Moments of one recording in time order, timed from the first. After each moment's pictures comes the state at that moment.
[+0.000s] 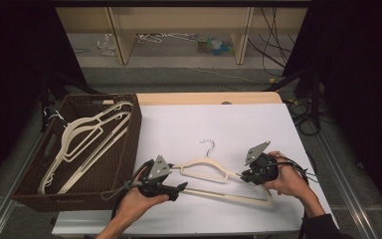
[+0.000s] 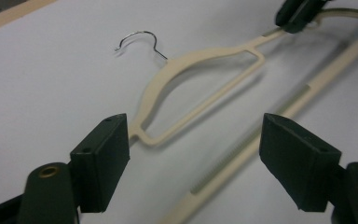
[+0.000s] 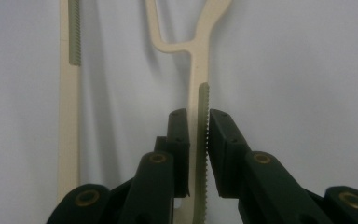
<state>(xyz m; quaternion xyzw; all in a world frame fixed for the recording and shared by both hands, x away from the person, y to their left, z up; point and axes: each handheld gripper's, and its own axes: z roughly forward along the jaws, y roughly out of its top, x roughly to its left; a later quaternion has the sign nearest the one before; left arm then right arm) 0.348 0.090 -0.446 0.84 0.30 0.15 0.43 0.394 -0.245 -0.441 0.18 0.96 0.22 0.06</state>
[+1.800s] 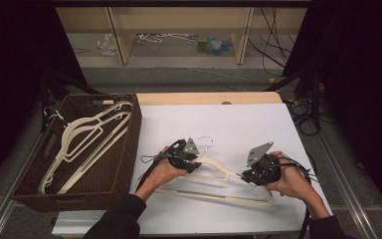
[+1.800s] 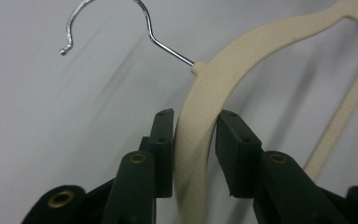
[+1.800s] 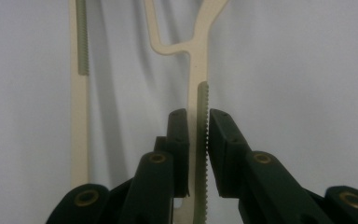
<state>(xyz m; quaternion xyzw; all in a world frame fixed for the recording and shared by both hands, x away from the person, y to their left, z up) 0.427 0.038 -0.470 0.91 0.20 0.12 0.35 0.385 -0.246 -0.429 0.16 0.96 0.24 0.08</state>
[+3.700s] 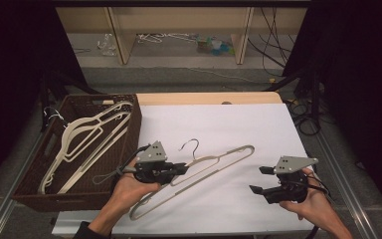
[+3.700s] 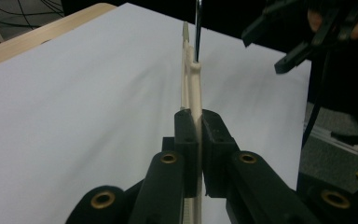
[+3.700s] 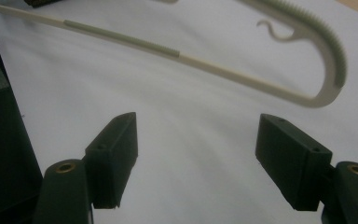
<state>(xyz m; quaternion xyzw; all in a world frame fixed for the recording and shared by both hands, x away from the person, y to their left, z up) 0.338 0.103 -0.378 0.82 0.25 0.07 0.51 0.322 -0.283 -0.405 0.27 0.87 0.39 0.13</state>
